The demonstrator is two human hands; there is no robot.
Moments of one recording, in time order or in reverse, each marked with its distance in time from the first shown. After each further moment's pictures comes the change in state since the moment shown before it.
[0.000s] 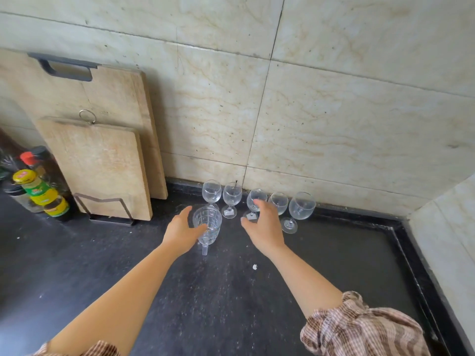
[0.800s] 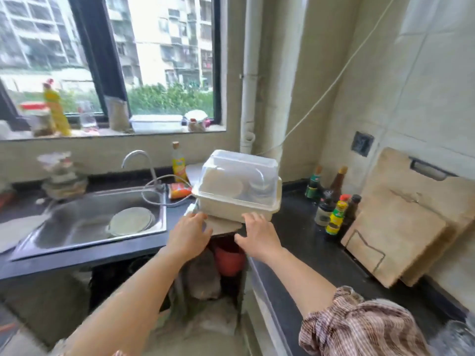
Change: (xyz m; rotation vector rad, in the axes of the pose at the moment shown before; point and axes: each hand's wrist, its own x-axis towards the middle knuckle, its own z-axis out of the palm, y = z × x) left_hand -0.448 -0.243 -0.238 0.262 0.967 -0.486; right_hand -0.354 -0.336 0.183 -0.299 -0.624 -1.302
